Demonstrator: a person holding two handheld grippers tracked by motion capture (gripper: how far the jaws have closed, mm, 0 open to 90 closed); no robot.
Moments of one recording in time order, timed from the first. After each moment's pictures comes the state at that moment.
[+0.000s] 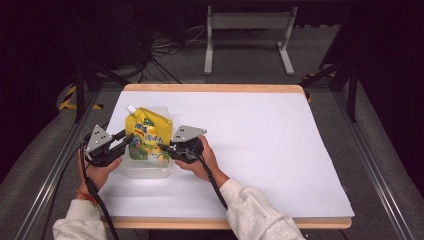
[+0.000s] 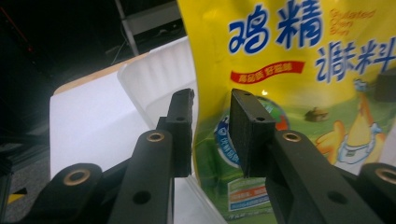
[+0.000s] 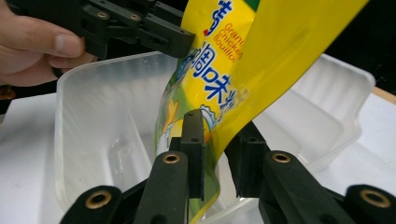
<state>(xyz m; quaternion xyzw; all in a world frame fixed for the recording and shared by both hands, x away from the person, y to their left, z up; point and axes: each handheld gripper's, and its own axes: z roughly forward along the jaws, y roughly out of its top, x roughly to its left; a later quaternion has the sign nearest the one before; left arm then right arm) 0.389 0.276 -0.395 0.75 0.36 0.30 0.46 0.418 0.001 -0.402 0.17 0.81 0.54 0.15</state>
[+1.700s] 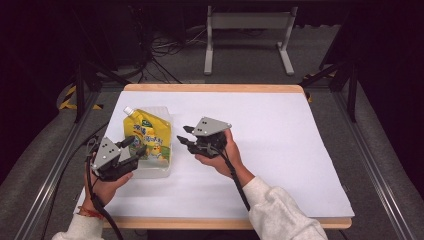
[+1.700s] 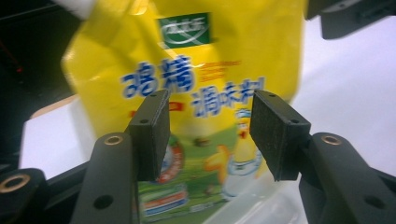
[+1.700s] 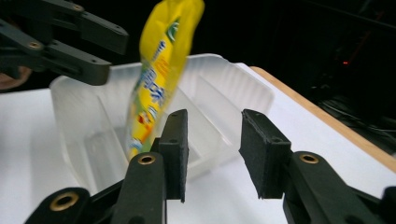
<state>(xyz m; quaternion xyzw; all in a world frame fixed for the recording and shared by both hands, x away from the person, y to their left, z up) 0.339 0.231 -0.377 0.75 0.33 0.30 0.48 0.400 -0.059 -0.350 0.18 0.81 0.51 0.23</state>
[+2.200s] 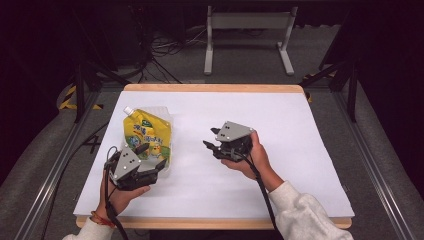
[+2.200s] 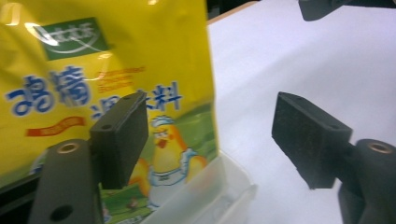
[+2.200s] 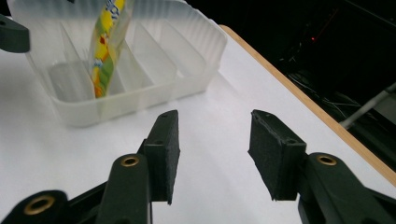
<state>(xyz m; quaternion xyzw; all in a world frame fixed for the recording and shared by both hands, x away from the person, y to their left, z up) 0.321 0.188 -0.382 0.78 0.30 0.29 0.47 0.386 -0.117 -0.347 0.18 0.84 0.43 0.27</state>
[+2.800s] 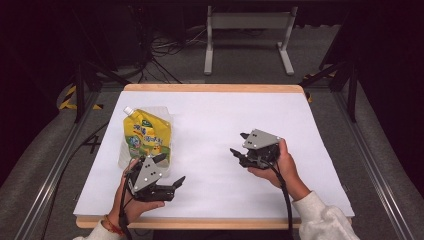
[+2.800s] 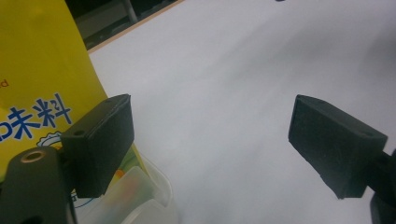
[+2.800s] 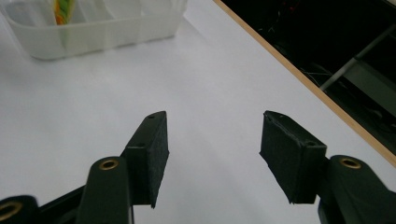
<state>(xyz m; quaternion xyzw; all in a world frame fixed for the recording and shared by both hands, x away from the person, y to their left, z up) 0.305 0.151 -0.390 0.82 0.25 0.25 0.46 0.370 -0.179 -0.358 0.22 0.85 0.38 0.30</state>
